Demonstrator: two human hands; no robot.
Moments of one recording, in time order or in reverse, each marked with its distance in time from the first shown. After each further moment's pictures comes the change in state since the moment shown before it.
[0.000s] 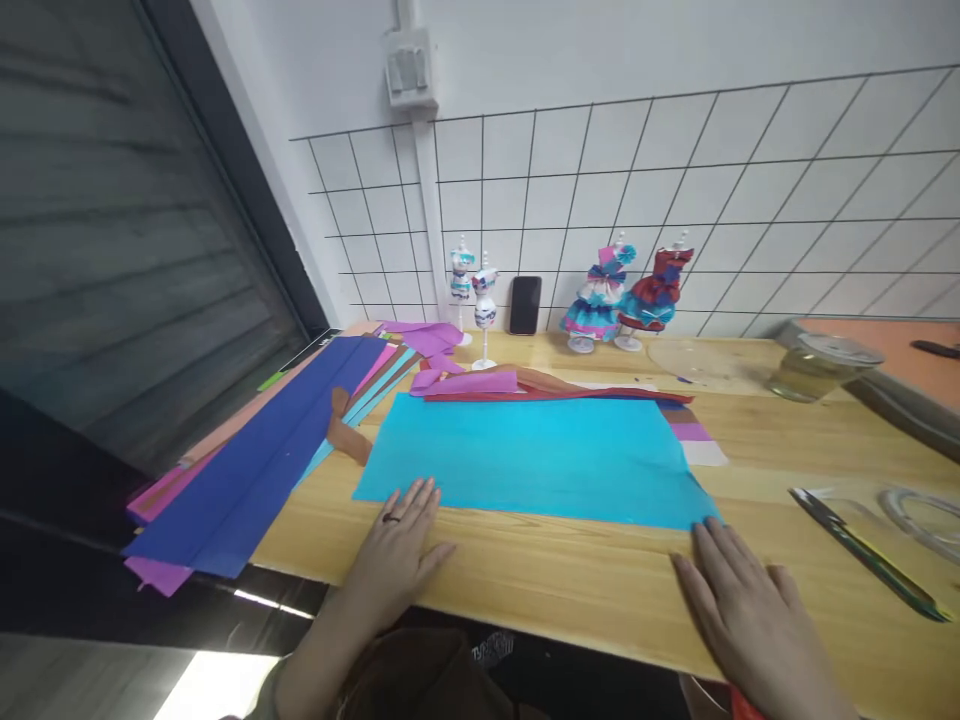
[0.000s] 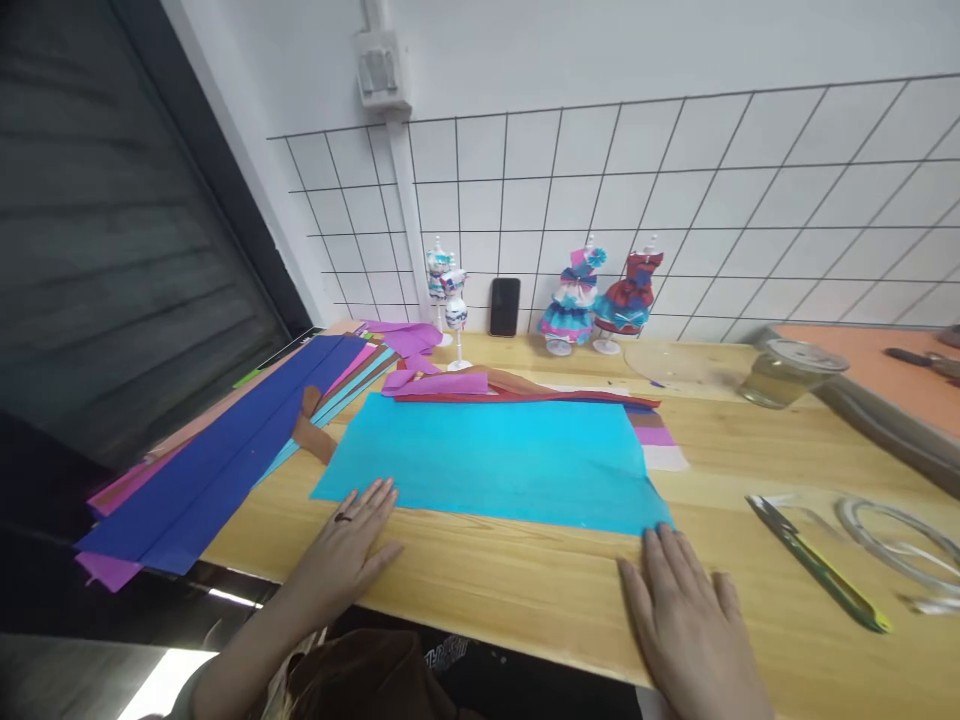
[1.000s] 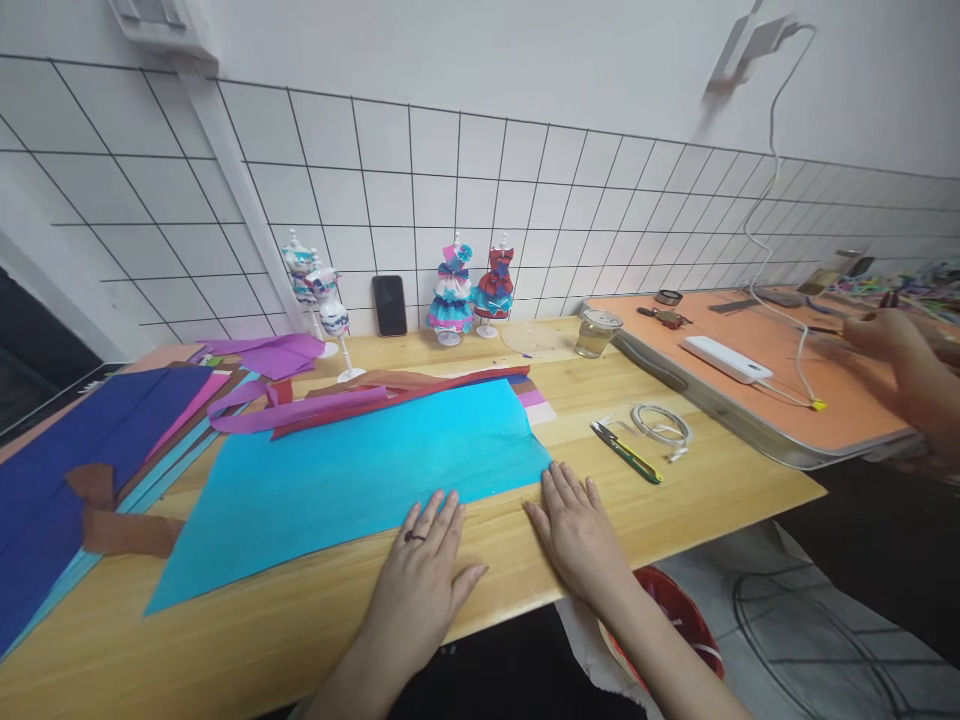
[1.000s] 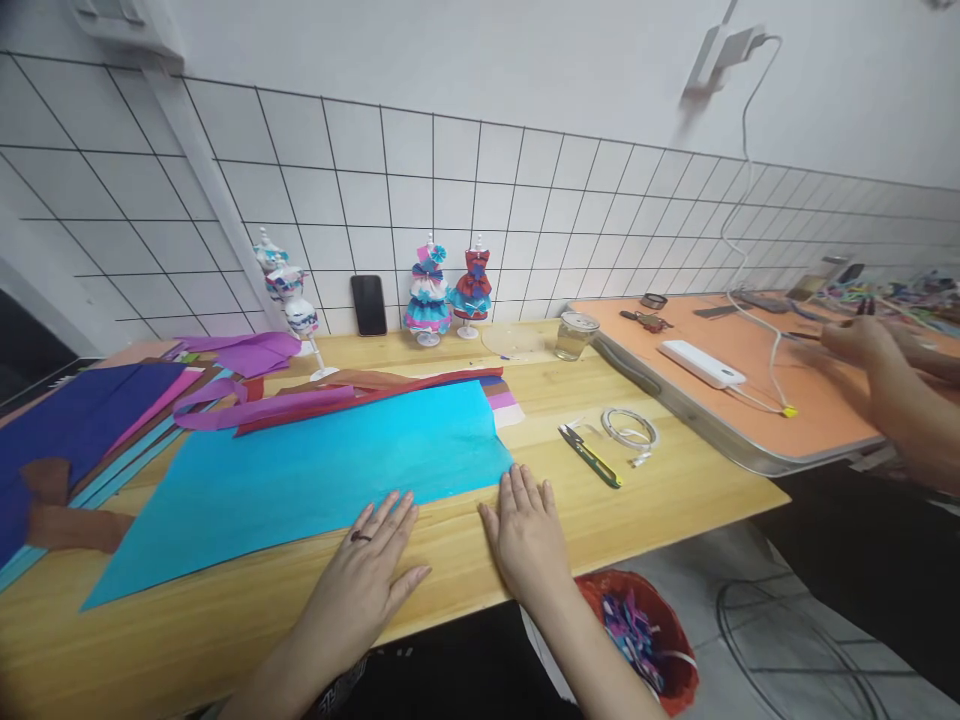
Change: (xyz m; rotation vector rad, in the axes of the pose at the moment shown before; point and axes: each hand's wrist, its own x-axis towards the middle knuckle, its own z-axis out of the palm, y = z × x) left_hand 0.083 0.136 0.020 -0.109 0.078 0.370; right_hand 0.025 -0.018 -0.039 0.083 -0.061 0.199
